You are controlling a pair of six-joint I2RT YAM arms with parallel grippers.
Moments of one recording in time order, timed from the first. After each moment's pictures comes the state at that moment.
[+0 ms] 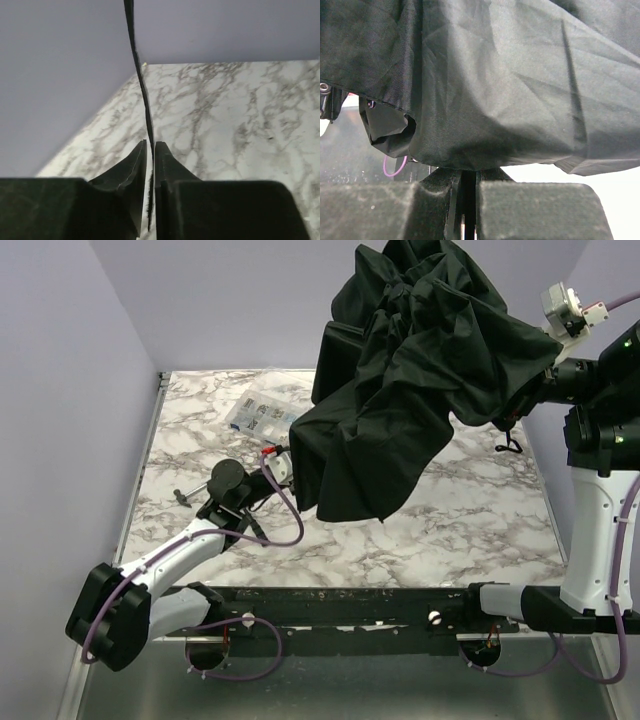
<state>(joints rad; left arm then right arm) -0.55 1.11 0.55 0.77 0.58 0.17 -0.02 1.28 1.95 -0.40 -1.46 0.22</state>
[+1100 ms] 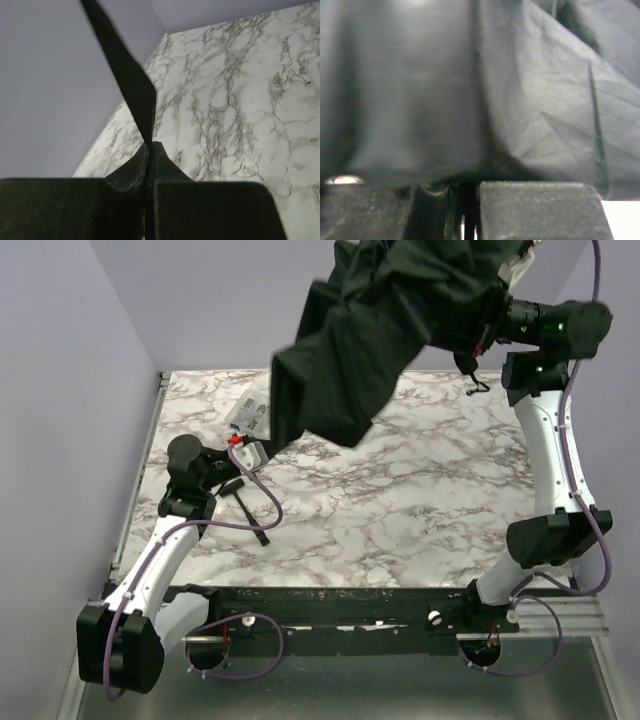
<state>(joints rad) -0.20 1.02 0.69 0.37 0.93 0.44 0.07 1.63 1.86 0.85 -1.44 1.33</state>
